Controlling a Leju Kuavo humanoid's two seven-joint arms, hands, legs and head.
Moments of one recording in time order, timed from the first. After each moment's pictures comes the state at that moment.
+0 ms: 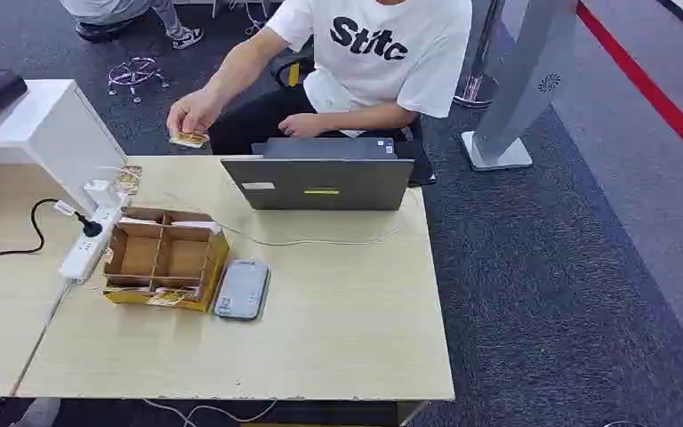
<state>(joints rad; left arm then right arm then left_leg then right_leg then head) 0.20 -0.32 0.80 -1.79 -0.47 0.05 -0.59 -0.03 0.13 -0.05 -0.19 -0.08 -0.15 0.11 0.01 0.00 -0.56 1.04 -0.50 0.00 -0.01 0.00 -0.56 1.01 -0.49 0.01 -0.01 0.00</state>
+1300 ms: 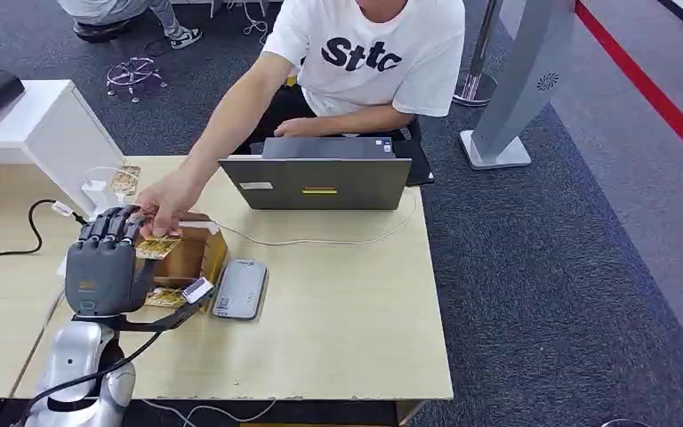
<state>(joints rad) -0.07 0.02 0.04 -1.57 -1.55 0.32 -0.08 -0.04 0.09 -0.01 -0.19 0.06 -0.07 0.11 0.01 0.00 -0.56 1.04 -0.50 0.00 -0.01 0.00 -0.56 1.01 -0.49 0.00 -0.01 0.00</state>
